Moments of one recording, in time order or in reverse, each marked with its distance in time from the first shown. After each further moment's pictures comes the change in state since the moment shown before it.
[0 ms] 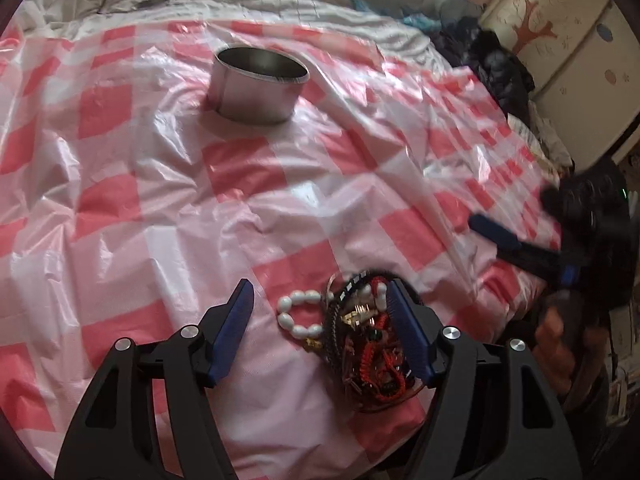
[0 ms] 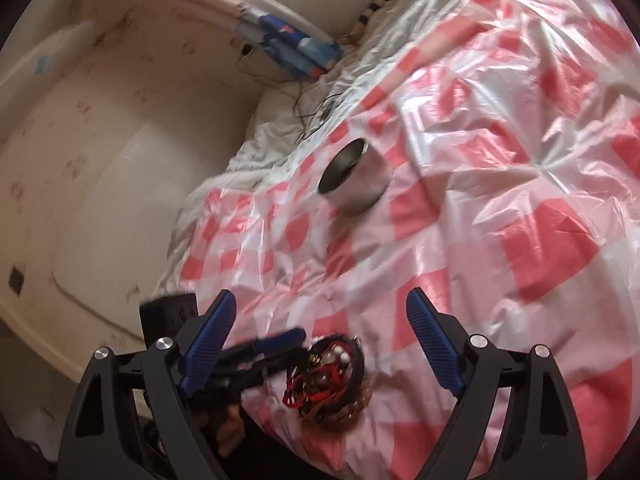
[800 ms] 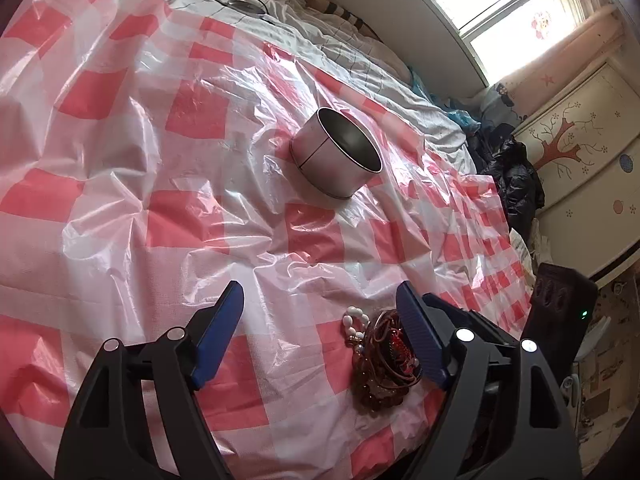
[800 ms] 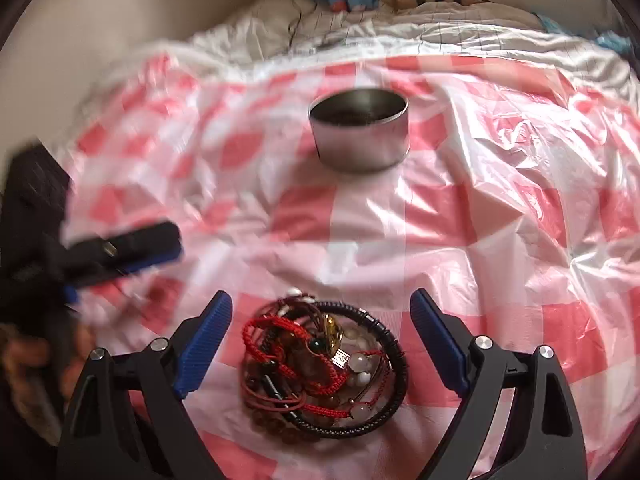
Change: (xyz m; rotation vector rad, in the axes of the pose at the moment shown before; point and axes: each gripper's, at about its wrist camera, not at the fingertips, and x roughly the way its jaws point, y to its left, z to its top) left arm -0.026 0.064 0.013 -0.319 -0.148 -0.061; right arm 0.076 0.031 0.009 -0.305 0.136 -0.328
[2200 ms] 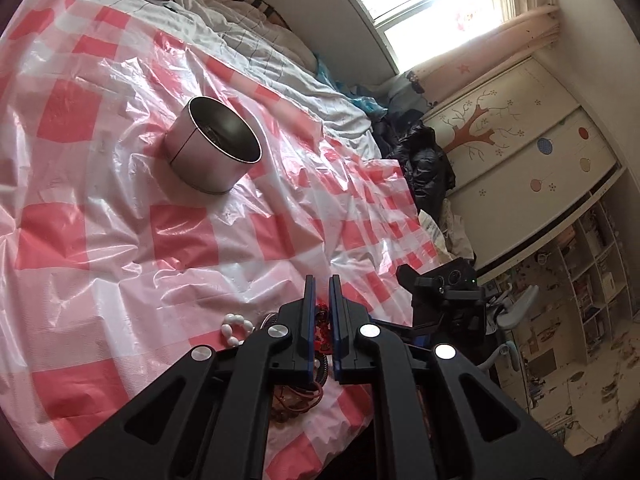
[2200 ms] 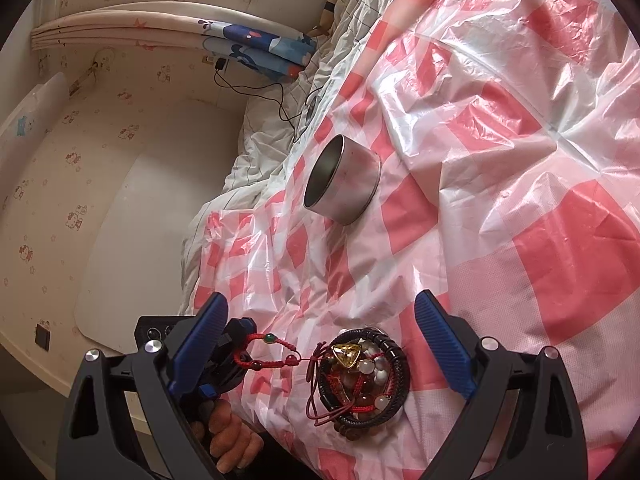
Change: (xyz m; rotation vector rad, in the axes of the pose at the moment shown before) left arm 0.014 -0.036 0.002 0.075 0.030 -0.357; right arm -0.015 -0.100 -0.011 0.575 -0.108 0.486
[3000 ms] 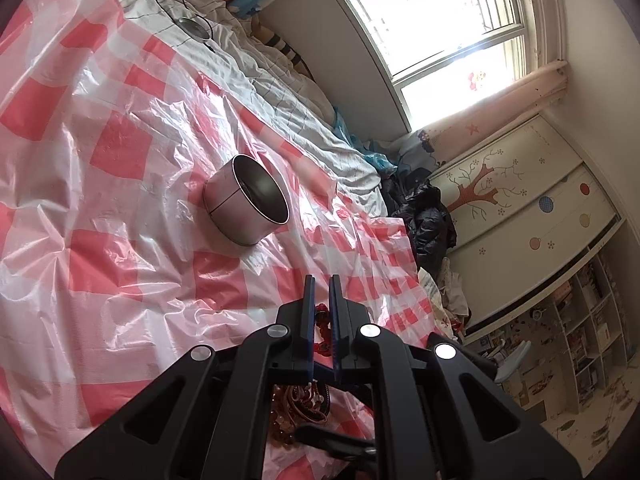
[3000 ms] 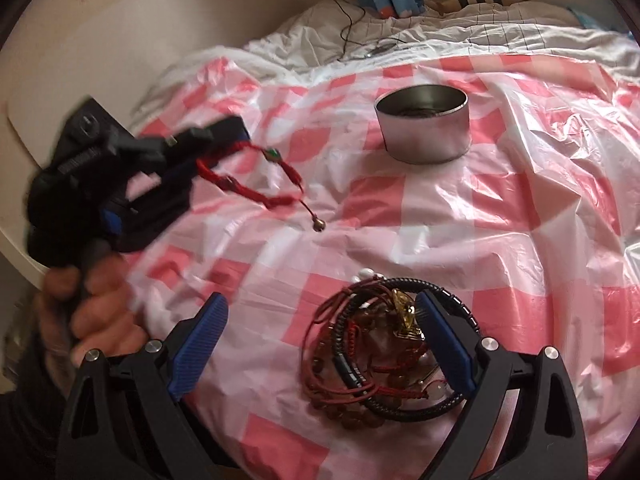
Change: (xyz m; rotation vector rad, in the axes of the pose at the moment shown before) left arm -0.042 0.022 0.016 -0.106 -0.186 0.001; right arm 0.089 0.079 -0.083 -0.681 0.220 -0.395
